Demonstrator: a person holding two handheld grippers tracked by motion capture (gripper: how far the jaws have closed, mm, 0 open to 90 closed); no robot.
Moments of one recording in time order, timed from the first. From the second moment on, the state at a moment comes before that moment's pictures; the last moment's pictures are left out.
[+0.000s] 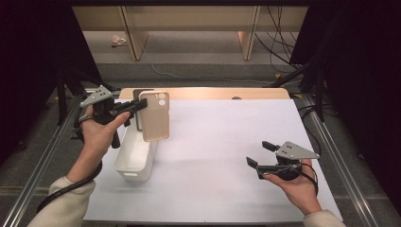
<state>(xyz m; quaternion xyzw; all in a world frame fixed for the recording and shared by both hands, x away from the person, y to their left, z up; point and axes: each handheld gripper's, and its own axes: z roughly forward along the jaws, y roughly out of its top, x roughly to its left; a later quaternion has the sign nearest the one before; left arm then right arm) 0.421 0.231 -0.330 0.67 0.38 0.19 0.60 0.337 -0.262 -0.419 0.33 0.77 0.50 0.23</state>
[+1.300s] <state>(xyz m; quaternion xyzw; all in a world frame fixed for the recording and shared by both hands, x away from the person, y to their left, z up) 0.487 0.285 -0.346 0.68 0.40 0.20 0.59 0.338 -0.264 -0.421 0.35 0.76 0.49 0.23</state>
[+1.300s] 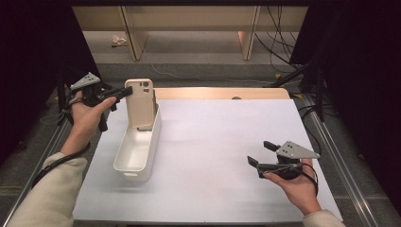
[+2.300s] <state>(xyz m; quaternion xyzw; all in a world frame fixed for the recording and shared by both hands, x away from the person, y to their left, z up) 0.520 0.282 -0.383 0.69 0.42 0.19 0.55 0.339 -0.263 -0.424 0.35 0.77 0.49 0.23</state>
